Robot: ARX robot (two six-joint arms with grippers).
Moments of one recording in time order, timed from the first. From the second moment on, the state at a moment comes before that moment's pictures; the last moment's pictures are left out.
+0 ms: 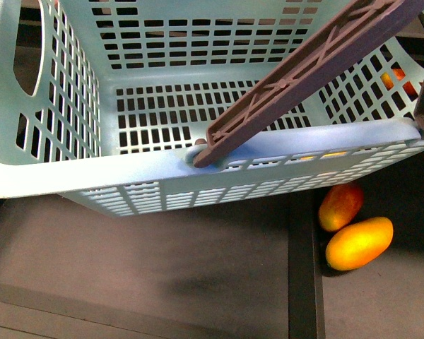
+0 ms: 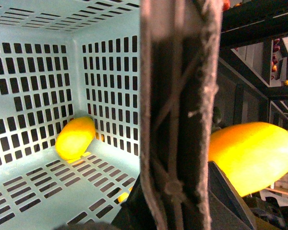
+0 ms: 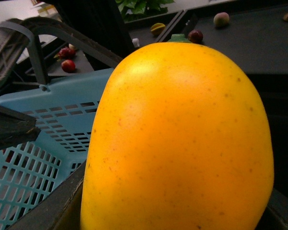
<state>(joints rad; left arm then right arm) -0.57 1.76 1.54 -0.39 0.32 -0.89 0.14 1.31 0.60 0.58 -0.29 0.26</state>
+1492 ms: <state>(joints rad) -0.57 1.76 1.54 -0.39 0.32 -0.89 0.00 0.67 0.06 0.60 0.00 0.01</state>
